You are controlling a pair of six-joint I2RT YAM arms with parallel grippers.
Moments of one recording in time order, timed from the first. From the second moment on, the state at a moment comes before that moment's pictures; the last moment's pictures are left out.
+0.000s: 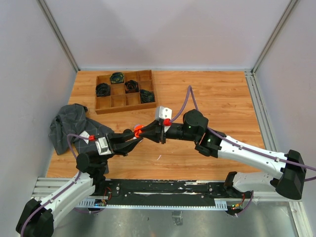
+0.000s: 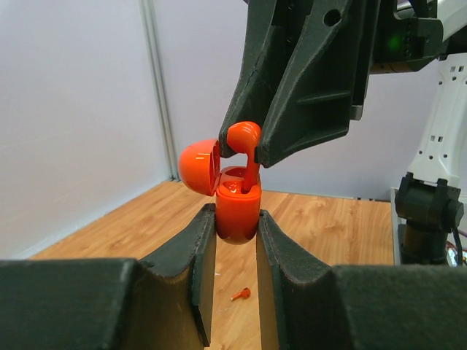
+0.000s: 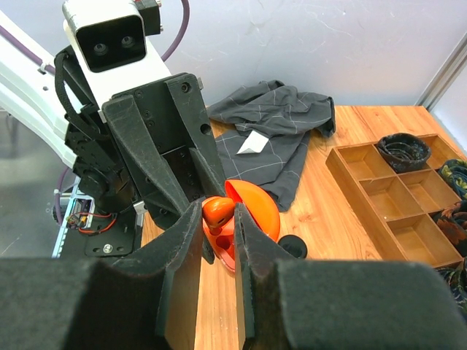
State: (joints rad) left arm -0.53 0.56 0.01 1.18 0.55 -0.25; right arm 1.07 1.19 0.94 0.27 -0.40 -0.10
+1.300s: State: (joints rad) left arm -0.53 0.57 0.01 1.16 0.57 -0.26; right arm 1.05 1.17 0.89 0.25 -0.39 -0.09
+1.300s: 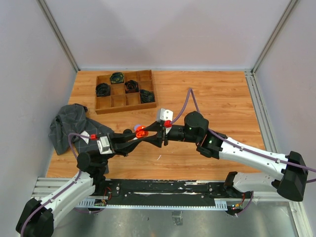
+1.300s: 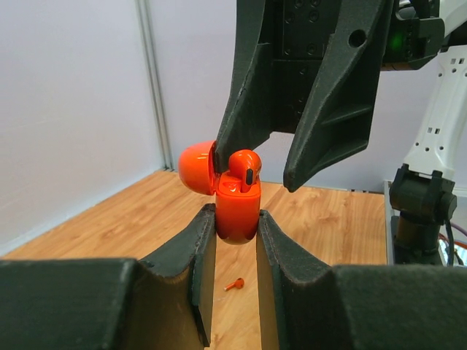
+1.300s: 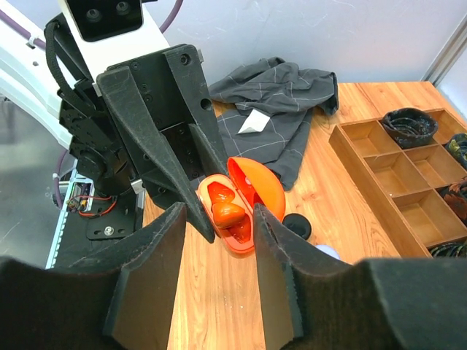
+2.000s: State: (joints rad) left arm -0.53 0.59 0.01 1.14 0.54 -0.26; right arm 1.04 1.14 0.91 0.13 -0.45 -0.13
